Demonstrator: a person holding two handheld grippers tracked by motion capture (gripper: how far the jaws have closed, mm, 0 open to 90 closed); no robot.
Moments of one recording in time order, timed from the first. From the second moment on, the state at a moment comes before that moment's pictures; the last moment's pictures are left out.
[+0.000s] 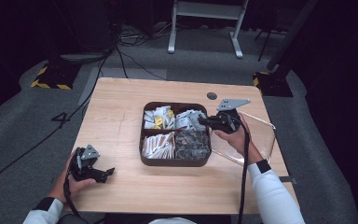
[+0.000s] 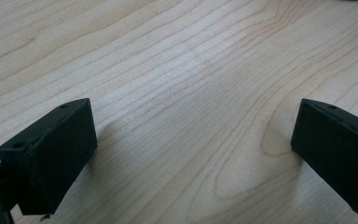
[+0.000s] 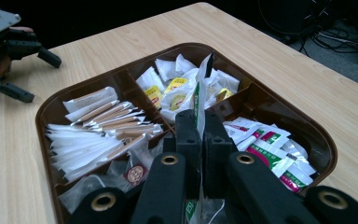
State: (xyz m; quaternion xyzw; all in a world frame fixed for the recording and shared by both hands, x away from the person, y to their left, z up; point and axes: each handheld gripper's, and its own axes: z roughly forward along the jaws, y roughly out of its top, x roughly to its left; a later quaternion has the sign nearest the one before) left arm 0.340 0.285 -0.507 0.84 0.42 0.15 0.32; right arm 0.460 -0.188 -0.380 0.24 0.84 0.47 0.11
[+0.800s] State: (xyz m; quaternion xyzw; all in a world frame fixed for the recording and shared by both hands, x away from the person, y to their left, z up) left arm 0.339 0.285 -0.506 0.84 0.42 0.15 0.32; right arm 0.410 -0.195 -0.397 0.19 0.85 0.48 0.07
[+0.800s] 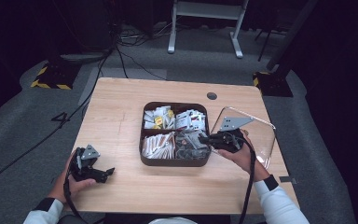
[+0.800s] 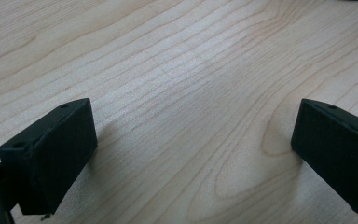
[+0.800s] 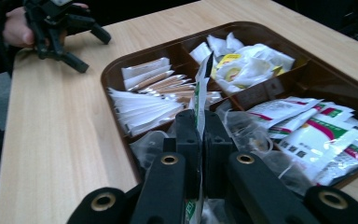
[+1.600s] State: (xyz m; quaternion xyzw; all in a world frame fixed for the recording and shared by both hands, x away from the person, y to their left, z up) left arm 0.340 0.285 -0.507 0.84 0.42 0.15 0.32; right arm 0.370 -0.180 -0.405 0.13 0.87 0.47 0.04
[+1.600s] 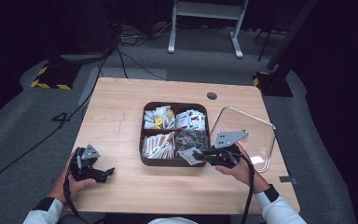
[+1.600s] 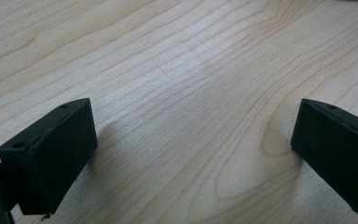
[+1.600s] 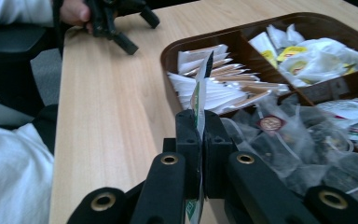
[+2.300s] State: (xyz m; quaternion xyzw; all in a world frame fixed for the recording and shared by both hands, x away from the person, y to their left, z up) left arm 0.339 0.286 -0.506 0.84 0.42 0.15 0.32; right arm 0.331 -0.148 -0.438 0.07 0.90 0.42 -0.01
